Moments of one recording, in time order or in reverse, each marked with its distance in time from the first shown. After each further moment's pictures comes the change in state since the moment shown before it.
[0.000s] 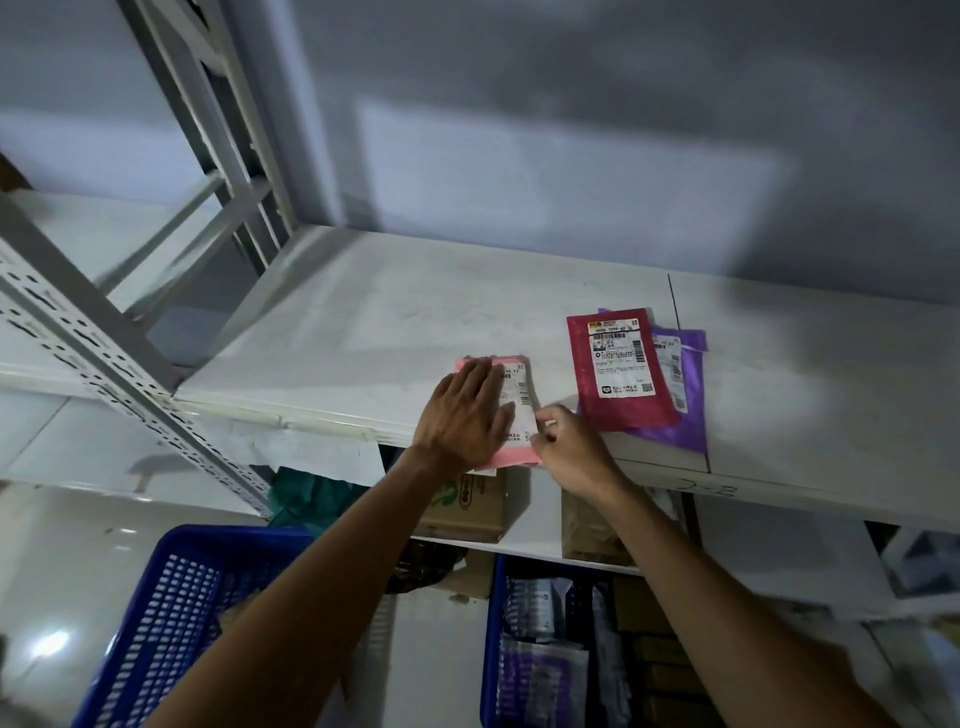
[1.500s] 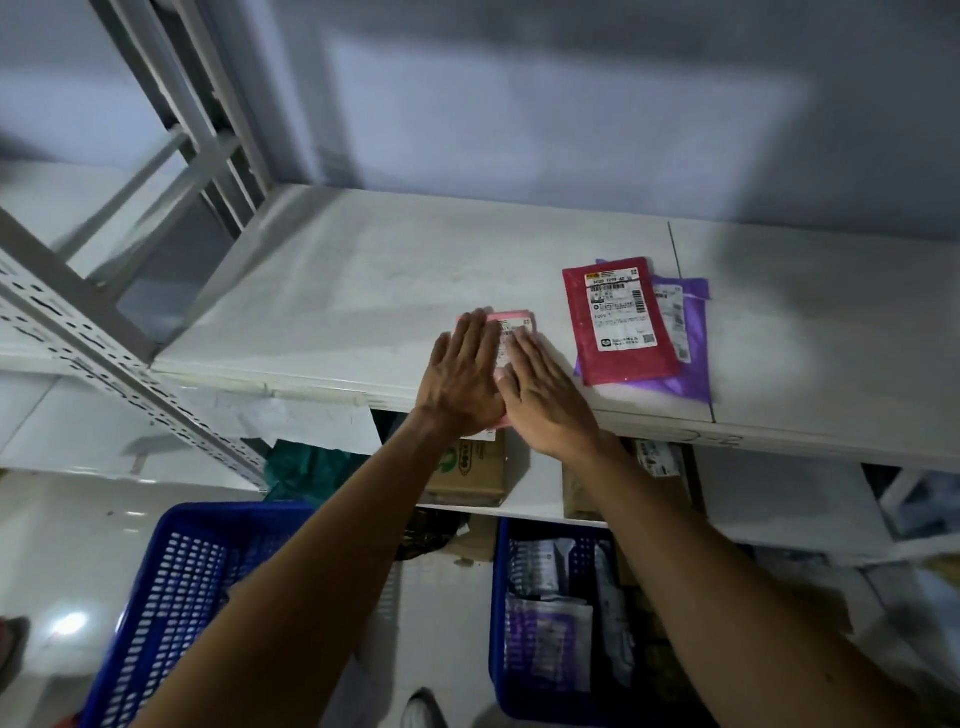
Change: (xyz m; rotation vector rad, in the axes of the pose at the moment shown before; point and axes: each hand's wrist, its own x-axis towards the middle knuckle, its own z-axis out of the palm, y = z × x) left_hand 0.003 0.002 0.020 0.094 -0.119 -0.004; right_hand 0.015 -0.001 0.027 -0.495 0.038 -0.289
